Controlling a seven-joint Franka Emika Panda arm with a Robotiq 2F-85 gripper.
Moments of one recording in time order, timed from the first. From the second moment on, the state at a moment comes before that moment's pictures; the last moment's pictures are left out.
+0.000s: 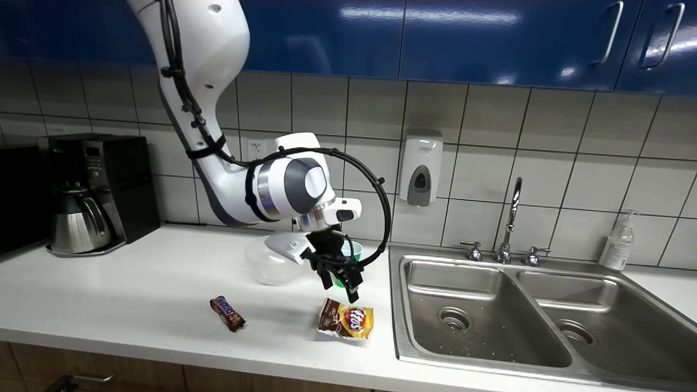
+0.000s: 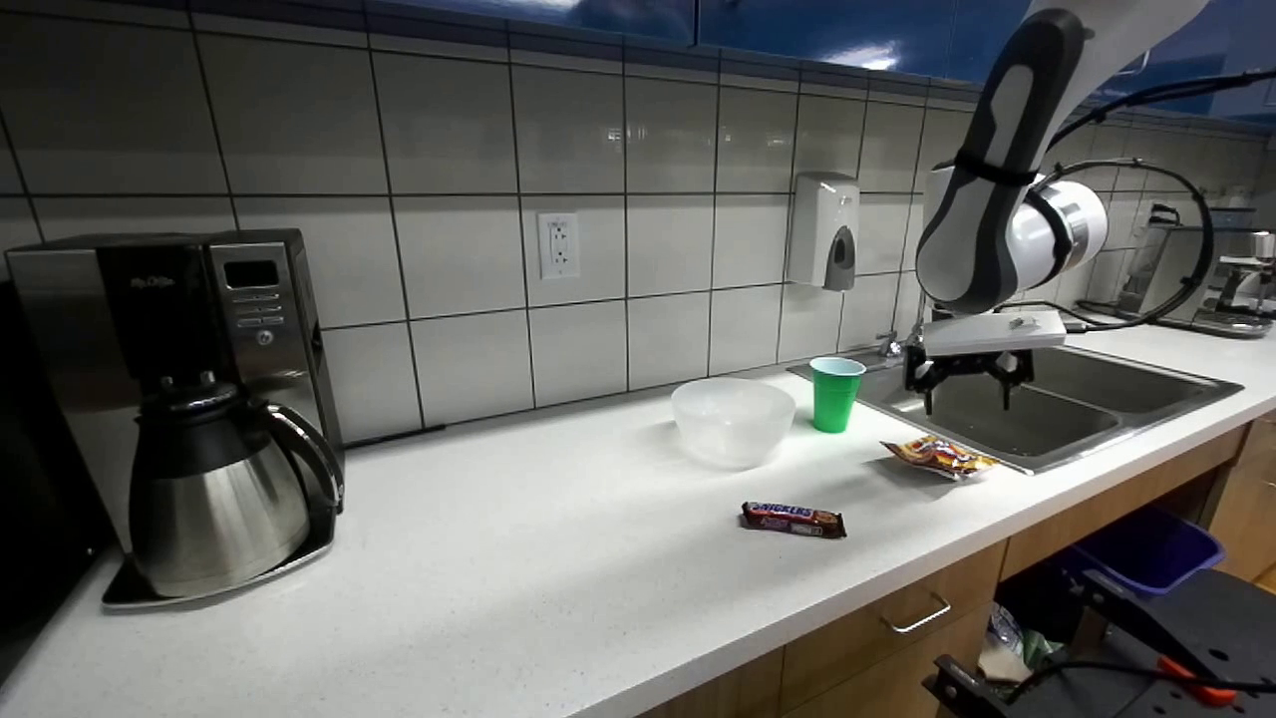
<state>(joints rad) -0.08 0.41 -0.45 -2.35 -0.35 2.86 0.55</state>
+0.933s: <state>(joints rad) 0.00 0.64 -0.50 -2.22 -0.14 2.87 0.55</state>
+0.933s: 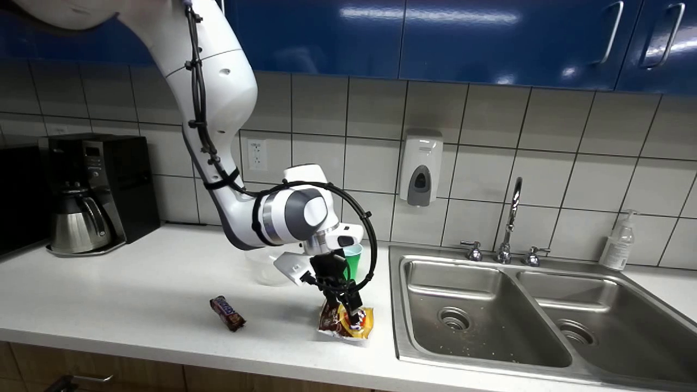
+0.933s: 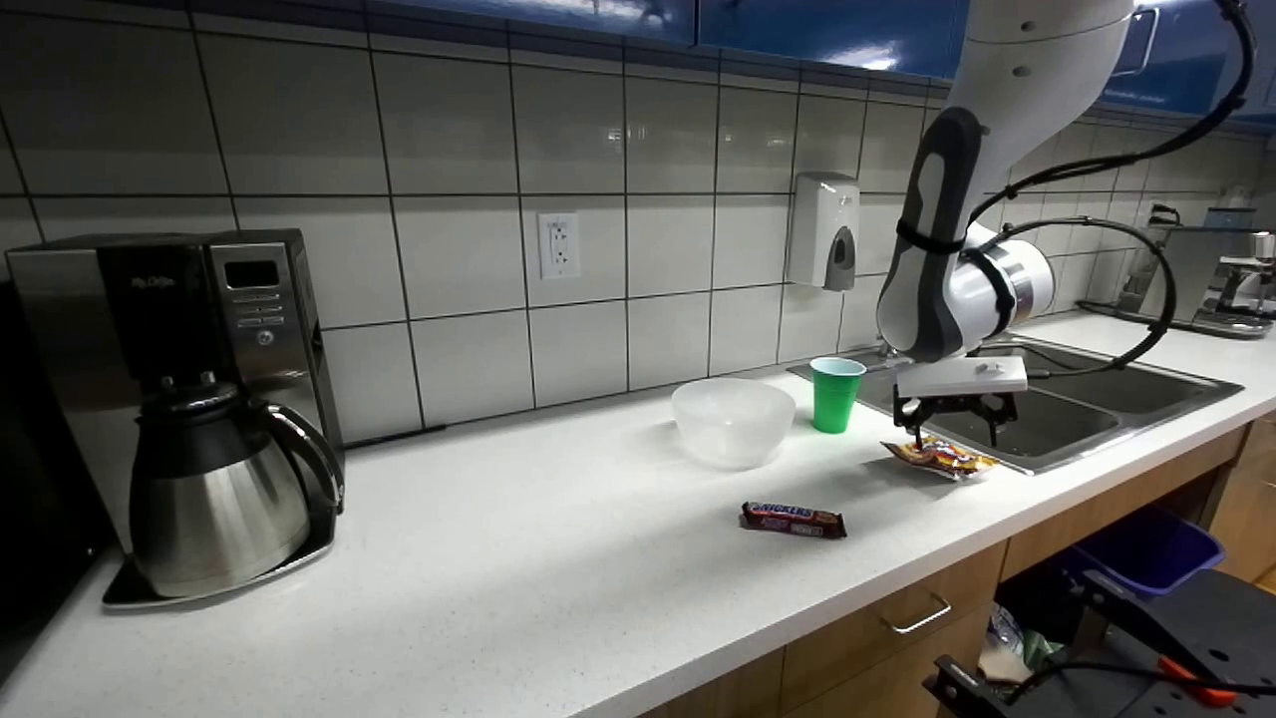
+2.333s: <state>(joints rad) 0.01 0.69 -0.50 -2.17 -0.09 2.87 0.54</state>
